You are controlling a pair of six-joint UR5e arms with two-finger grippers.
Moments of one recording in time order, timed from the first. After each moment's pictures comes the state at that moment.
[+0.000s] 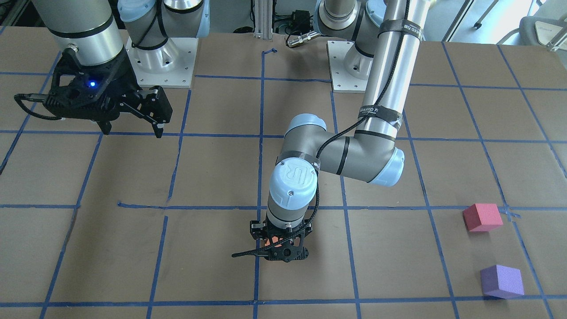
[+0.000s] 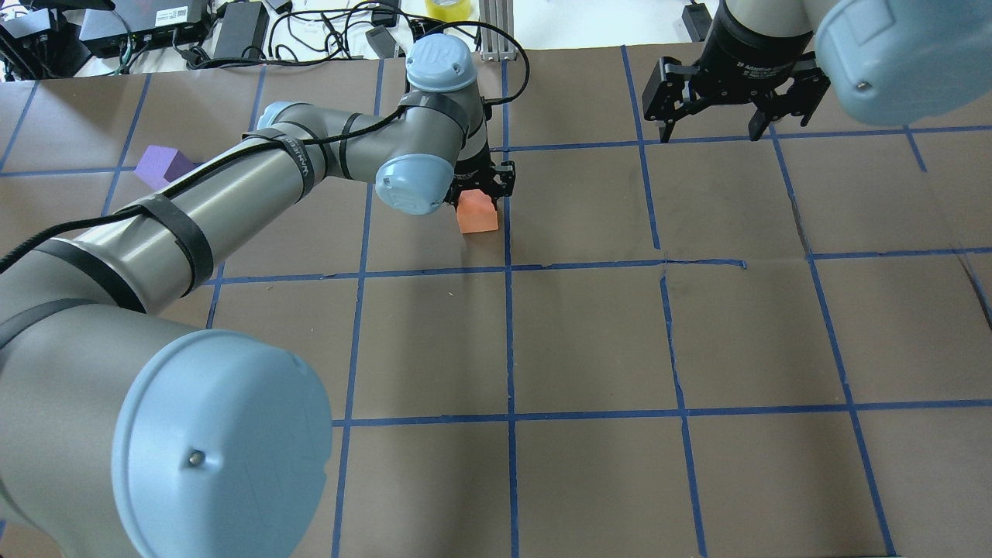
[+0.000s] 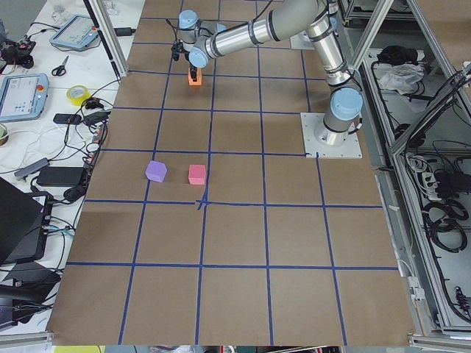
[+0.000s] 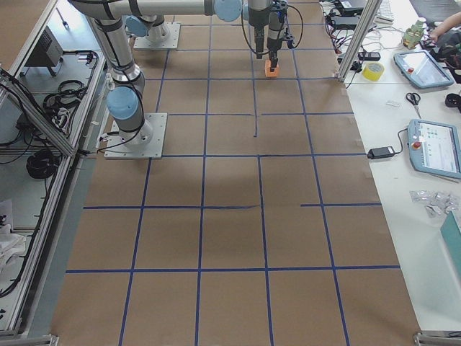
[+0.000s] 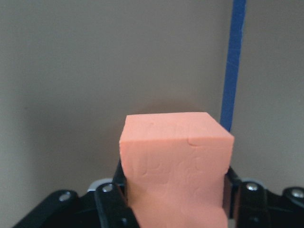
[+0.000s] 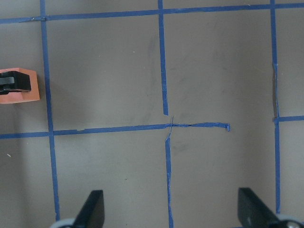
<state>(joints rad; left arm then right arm) -1.84 -2.23 -1.43 -1.00 1.55 -0.31 1.62 -1.51 1.52 -1.69 -1.60 0.10</state>
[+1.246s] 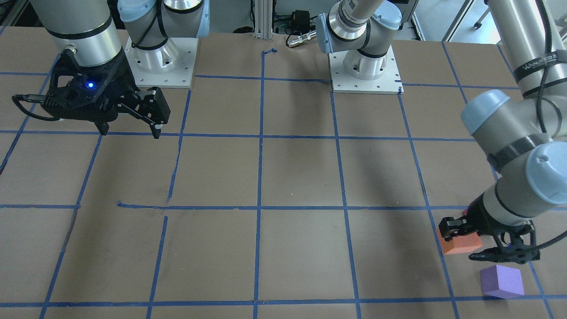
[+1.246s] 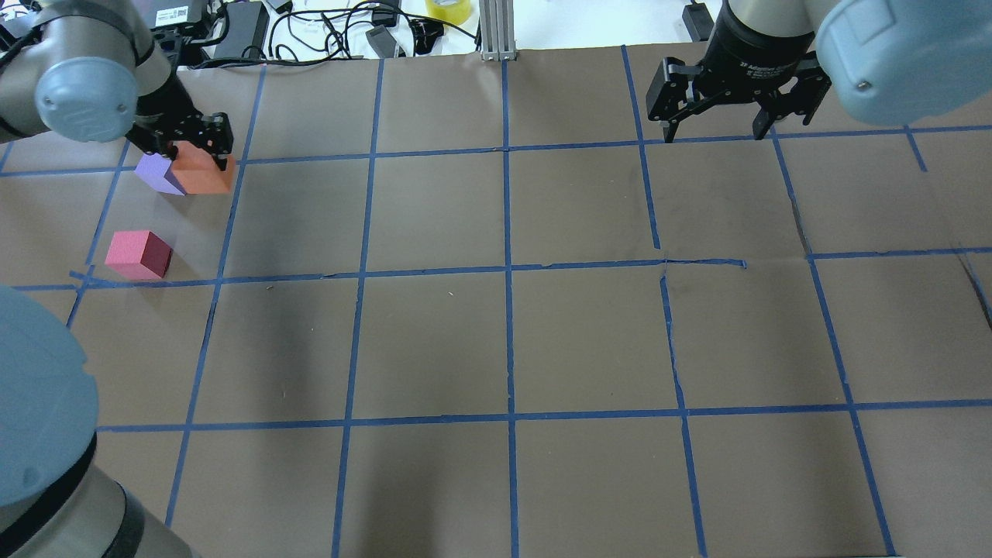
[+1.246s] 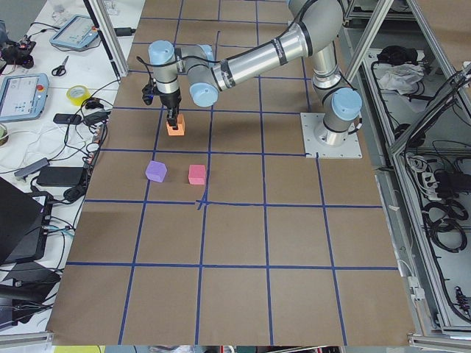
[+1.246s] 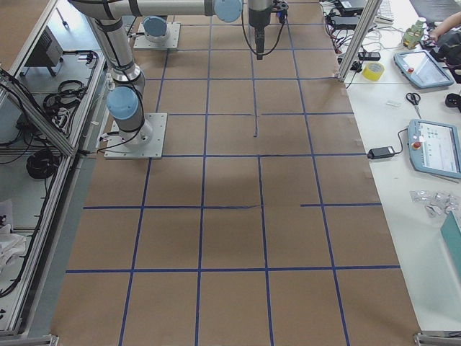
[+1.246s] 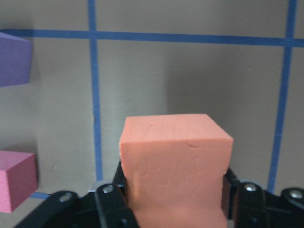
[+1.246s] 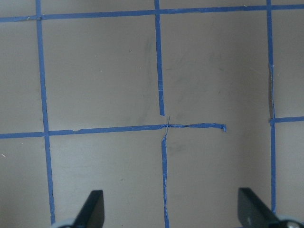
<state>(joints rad) -1.25 -2.04 -1.45 -1.20 1.67 0.31 1.61 -1.51 1.52 -1.69 -1.61 0.08</state>
